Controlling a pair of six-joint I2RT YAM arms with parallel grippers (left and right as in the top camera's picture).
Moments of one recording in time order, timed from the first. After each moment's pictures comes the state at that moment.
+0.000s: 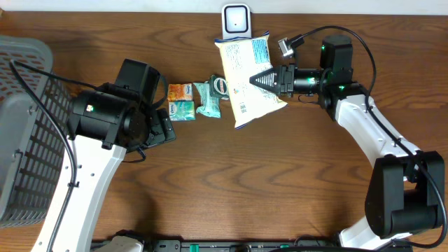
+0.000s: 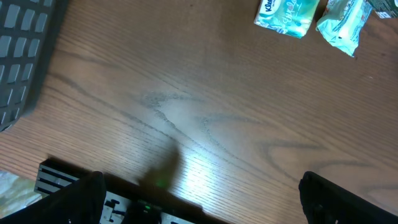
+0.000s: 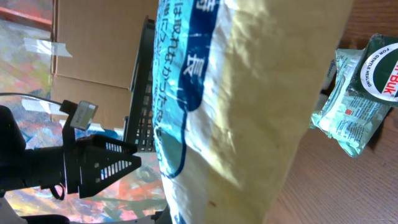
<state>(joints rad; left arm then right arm) -0.28 1.36 1.54 -1.56 -0.17 -0.62 0.15 1.76 1.18 0.02 -1.26 0.69</state>
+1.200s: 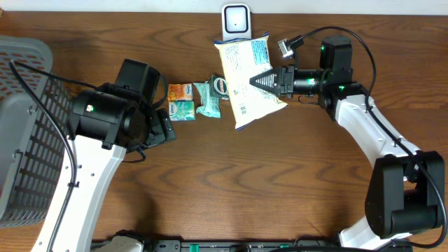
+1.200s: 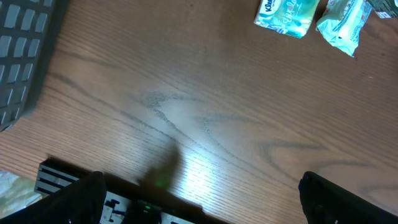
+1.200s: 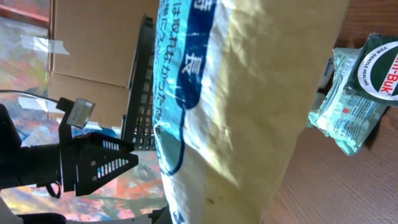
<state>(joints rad) -0.28 1.36 1.54 -1.56 -0.17 -0.62 0.15 1.76 1.18 0.00 -1.26 0.66</state>
